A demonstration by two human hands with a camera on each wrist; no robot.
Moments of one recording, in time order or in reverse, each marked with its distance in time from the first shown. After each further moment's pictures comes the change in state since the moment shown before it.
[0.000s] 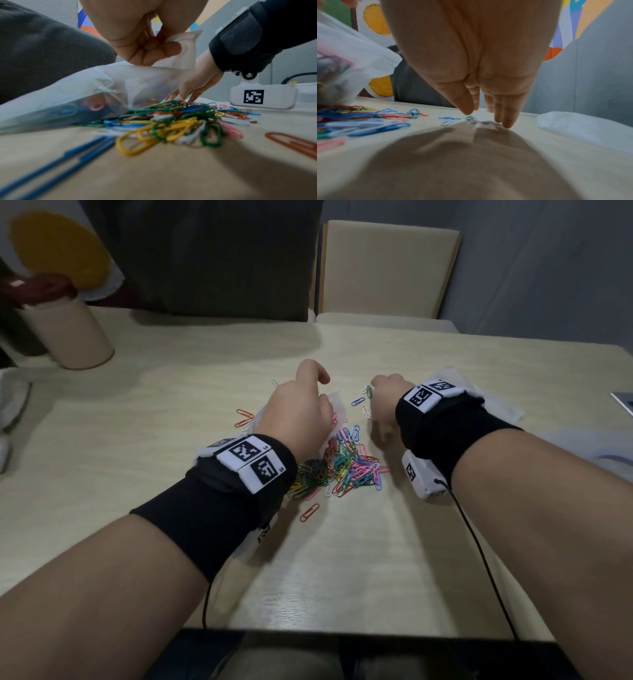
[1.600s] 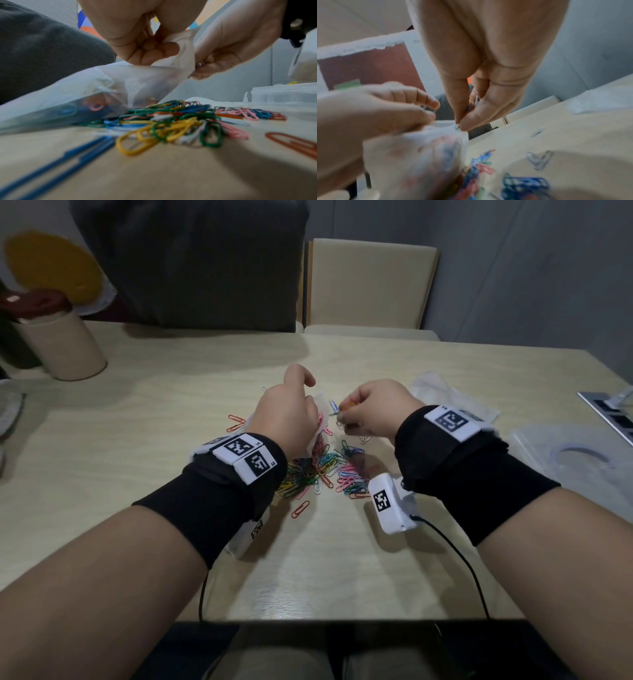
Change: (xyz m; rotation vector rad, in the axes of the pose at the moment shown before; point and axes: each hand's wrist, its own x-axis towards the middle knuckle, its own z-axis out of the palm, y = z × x) left_hand -0.001 0.001 -0.001 0.013 0.010 0.023; right_hand -0.072 -0.009 -0.013 0.842 -0.017 -0.026
